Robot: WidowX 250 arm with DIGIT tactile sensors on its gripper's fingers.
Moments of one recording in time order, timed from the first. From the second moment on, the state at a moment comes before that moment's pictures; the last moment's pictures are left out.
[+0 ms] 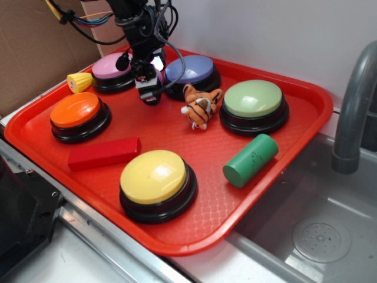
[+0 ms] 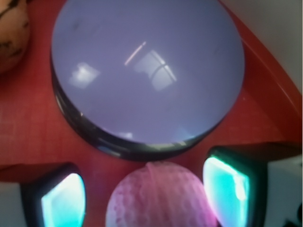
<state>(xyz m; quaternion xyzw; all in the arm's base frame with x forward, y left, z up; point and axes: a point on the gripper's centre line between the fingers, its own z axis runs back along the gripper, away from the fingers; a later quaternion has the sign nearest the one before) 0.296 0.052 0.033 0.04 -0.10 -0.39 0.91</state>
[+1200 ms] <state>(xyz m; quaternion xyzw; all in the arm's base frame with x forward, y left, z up) 0.253 0.048 0.077 -0.05 -0.05 -0.27 0.96</state>
